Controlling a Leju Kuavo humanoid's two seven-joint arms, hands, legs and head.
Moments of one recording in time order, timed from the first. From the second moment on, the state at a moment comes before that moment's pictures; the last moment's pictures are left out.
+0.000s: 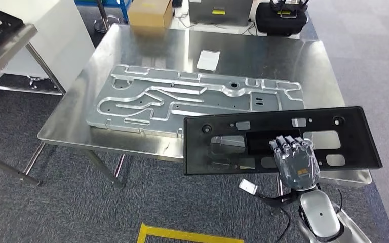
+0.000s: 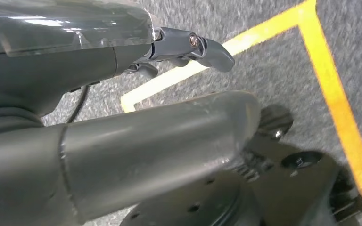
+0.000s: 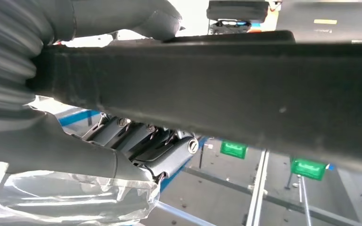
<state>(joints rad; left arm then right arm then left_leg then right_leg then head) -0.06 -0.14 0.97 -0.21 -1.29 -0.04 -0.35 -0.25 -0.36 0.50 -1.63 1.57 -0.61 0.25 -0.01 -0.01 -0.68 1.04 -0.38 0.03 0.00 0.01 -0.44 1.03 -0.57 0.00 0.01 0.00</state>
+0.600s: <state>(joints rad) -0.07 -0.14 0.97 -0.21 -1.30 -0.04 -0.35 -0.24 -0.26 0.42 -1.55 1.57 -0.60 0.17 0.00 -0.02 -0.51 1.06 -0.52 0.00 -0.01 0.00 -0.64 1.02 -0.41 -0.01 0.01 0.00</state>
